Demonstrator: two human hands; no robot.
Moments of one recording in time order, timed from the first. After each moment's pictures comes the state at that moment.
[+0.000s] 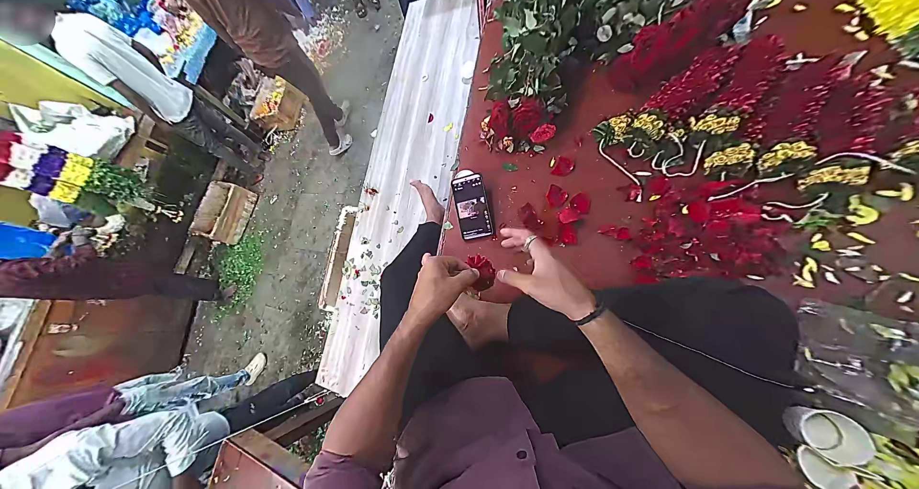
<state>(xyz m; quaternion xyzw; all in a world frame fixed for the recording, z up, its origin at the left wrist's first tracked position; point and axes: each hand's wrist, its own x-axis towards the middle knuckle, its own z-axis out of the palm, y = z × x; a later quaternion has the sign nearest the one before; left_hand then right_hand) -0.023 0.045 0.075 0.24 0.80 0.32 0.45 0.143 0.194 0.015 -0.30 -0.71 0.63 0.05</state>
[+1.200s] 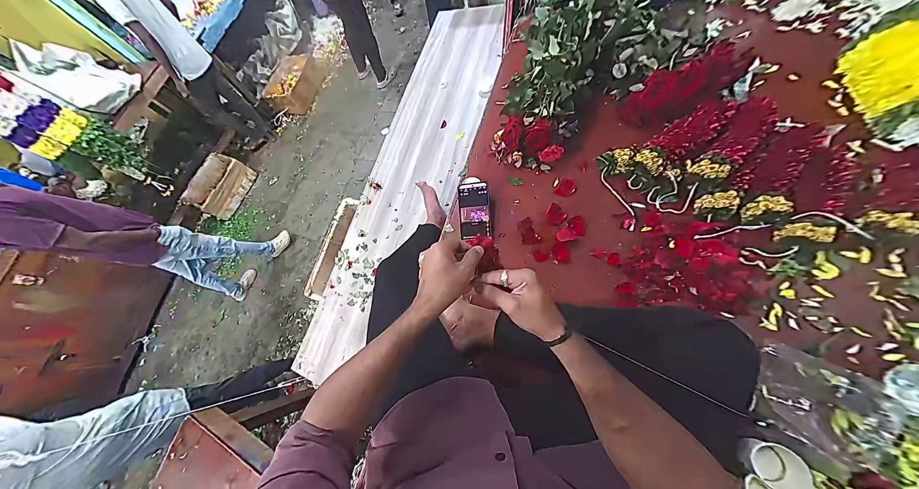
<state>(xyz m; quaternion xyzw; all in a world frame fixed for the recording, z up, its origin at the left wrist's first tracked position) -0.011 0.069 0.082 0.23 0.84 0.35 0.34 0.138 0.167 0.037 -0.17 -0.69 0.69 0.13</state>
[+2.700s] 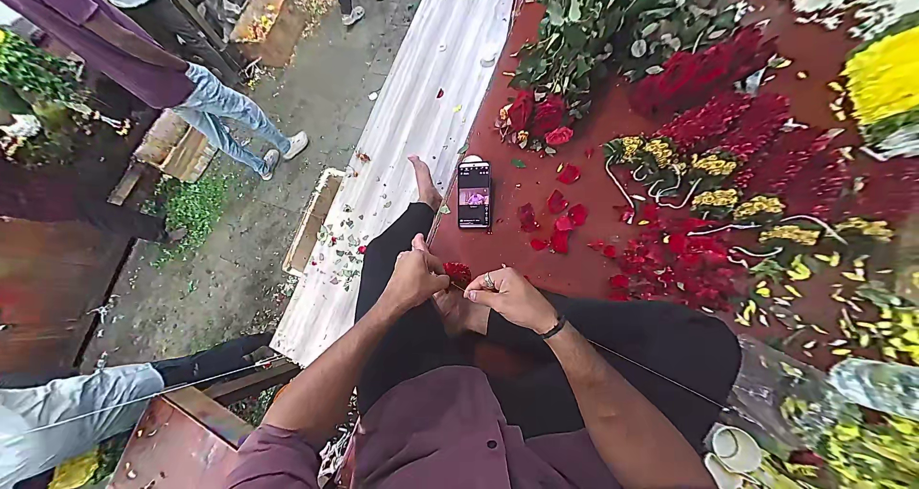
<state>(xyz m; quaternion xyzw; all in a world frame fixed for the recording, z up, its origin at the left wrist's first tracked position) -0.038 0.009 0.049 0.30 0.84 0.17 0.43 0.136 0.166 0.020 -0.17 -0.71 0.68 -0.11</state>
